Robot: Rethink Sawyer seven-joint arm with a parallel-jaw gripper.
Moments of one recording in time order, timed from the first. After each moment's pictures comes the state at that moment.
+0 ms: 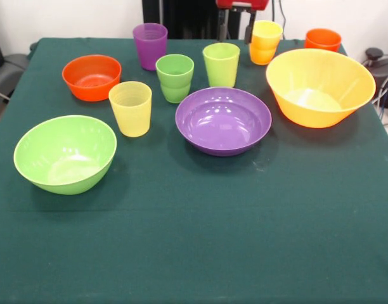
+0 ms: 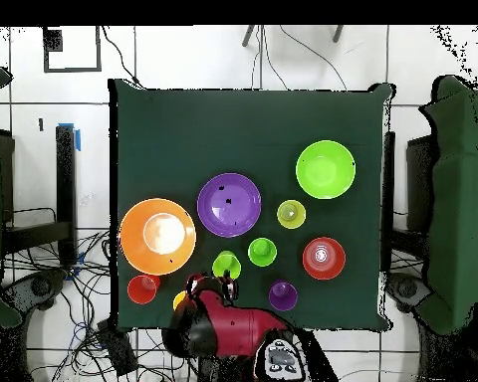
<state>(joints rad) -0.14 -0.71 -0.07 2.26 -0.16 -0.19 1.81</state>
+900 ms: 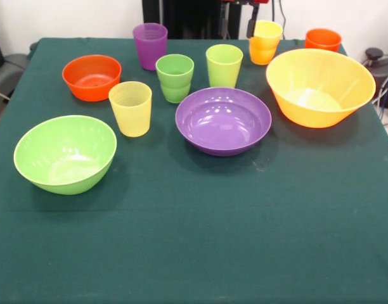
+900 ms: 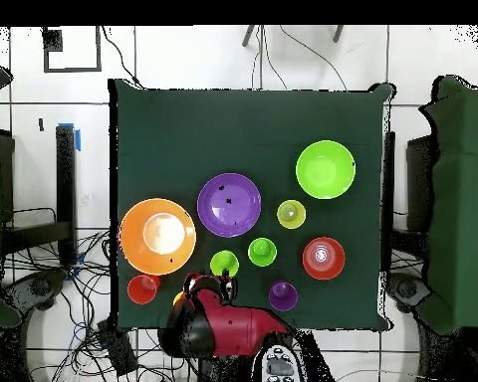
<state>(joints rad) -0.13 -0.76 -0.06 2.26 -0.15 -0.13 1.81</state>
